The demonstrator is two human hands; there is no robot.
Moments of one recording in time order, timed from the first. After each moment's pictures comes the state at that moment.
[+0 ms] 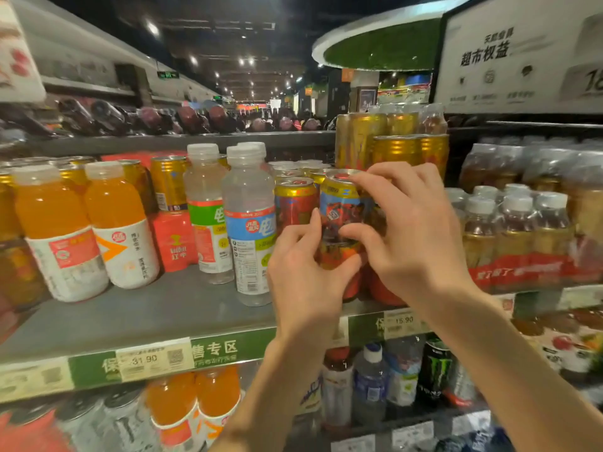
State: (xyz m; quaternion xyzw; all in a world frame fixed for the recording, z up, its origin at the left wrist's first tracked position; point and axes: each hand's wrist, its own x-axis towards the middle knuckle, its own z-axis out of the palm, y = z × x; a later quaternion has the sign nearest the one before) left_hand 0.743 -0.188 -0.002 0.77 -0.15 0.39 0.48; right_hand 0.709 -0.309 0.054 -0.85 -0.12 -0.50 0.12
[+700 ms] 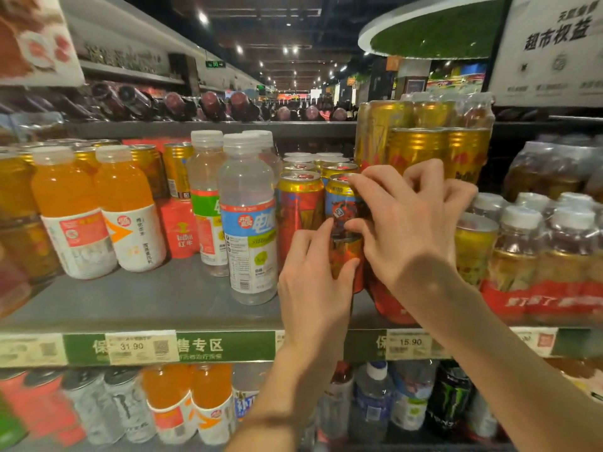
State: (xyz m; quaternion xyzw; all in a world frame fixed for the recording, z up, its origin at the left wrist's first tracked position) left_hand 0.760 -0.216 -0.022 0.80 -0.10 0.41 0.43; right_hand 0.763 -0.326 0.042 -0.85 -0.10 -0.52 0.01
